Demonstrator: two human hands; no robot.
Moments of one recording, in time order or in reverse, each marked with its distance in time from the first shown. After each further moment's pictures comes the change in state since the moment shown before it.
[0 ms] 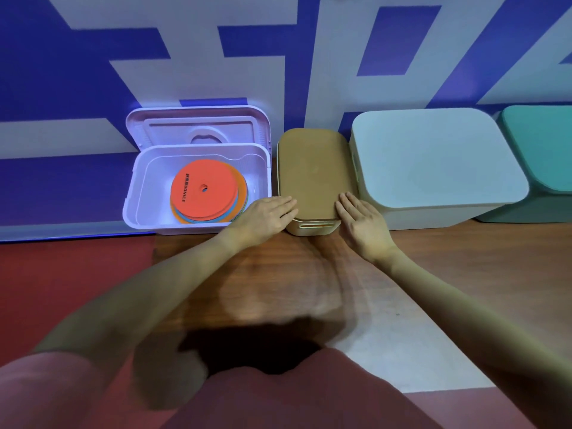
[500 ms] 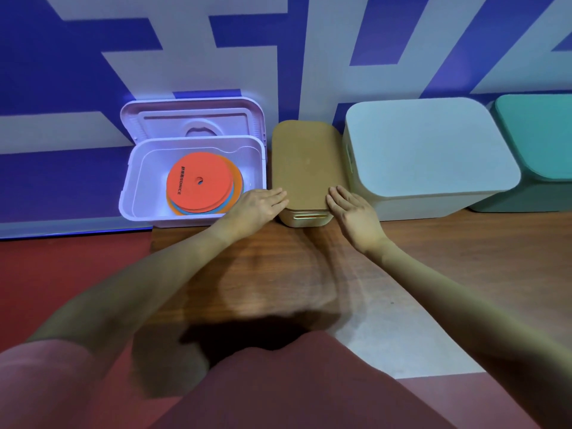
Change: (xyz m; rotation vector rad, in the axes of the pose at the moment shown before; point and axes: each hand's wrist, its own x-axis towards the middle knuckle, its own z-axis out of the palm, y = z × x) left_hand -0.004 -0.001 -0.004 -0.002 -0.008 -0.026; right_hand -0.001 -0.003 0.002 0.033 -0.042 0.012
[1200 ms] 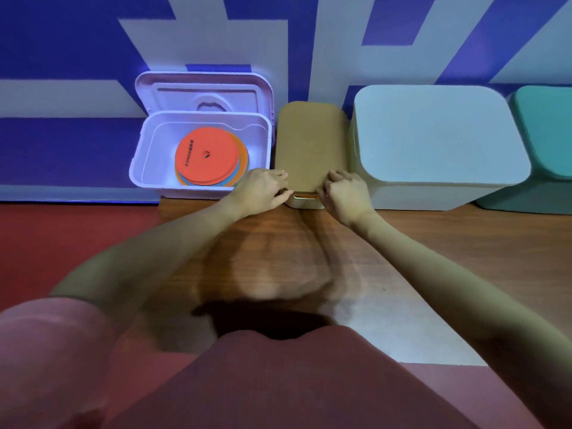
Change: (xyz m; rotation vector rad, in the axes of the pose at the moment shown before) left_hand 0.014 0.027 -0.015 -0.074 -0.232 -0.332; right_hand 0.021 -0.015 -0.017 -0.033 -0.060 0.007
